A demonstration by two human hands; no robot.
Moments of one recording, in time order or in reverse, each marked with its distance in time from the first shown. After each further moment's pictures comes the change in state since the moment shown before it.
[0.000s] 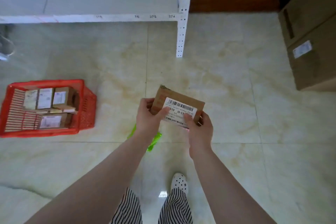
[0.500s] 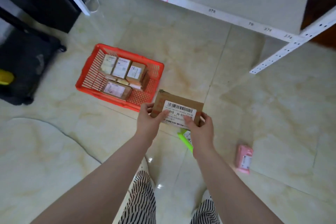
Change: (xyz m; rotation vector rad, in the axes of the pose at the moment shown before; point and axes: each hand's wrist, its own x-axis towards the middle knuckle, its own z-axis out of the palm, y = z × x) left_hand 0.045 -0.055 -0.328 -0.174 0.313 -0.188; right_hand -0.135 0.086 0.280 -0.255 -0.334 0.052
